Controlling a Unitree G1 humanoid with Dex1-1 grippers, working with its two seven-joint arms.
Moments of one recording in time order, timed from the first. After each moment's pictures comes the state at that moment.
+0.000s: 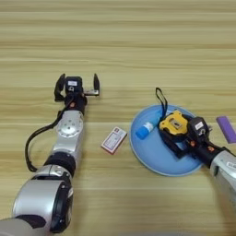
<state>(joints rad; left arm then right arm) -0.56 0.09 0.11 1.04 0.00 -0.58 0.08 0.07 -0.24 0.12 -0.04 0.11 0.10 0.46</state>
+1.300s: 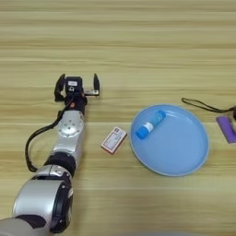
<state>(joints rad) -0.56 0.09 0.11 1.04 0.00 -0.58 0.09 -0.07 -0.30 -0.30 0.21 0.19 0.05 0.21</state>
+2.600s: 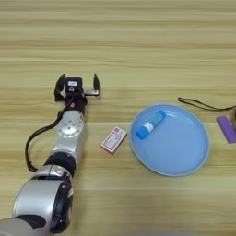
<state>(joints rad) -0.56 0.09 0.11 1.04 0.00 -0.58 0.09 -0.15 -0.32 -0.33 0.41 0.21 0.01 0.23</state>
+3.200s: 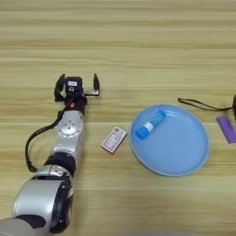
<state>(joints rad) -0.56 0.09 0.11 1.04 0.00 -0.58 0.09 -0.11 -0.31 -0.31 0.29 0.18 -0.15 0.18</state>
